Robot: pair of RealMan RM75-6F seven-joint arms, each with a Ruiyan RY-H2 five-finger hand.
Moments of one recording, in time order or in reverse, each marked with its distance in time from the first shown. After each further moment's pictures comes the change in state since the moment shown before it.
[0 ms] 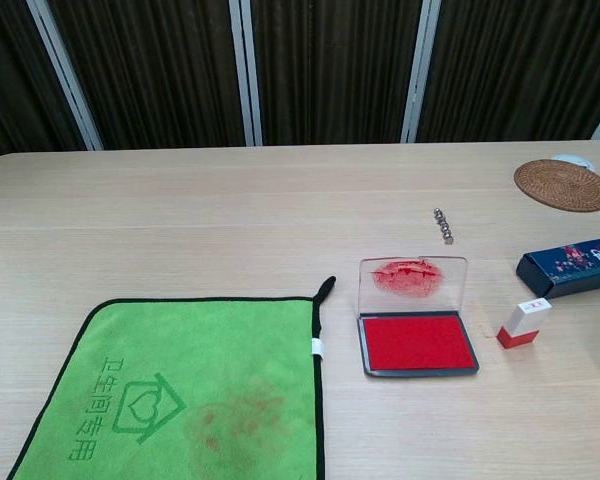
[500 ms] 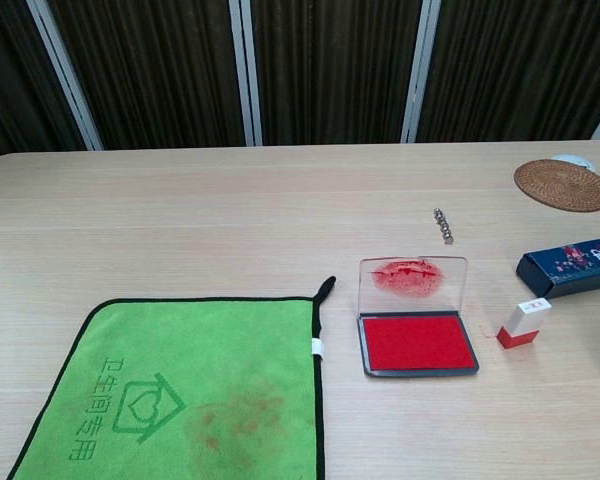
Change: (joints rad) left arm -0.008 -0.005 -0.011 -0.001 -0.033 -0.019 0.010; right arm 0.049 -0.024 0.000 0.040 -0.003 -0.076 0.005
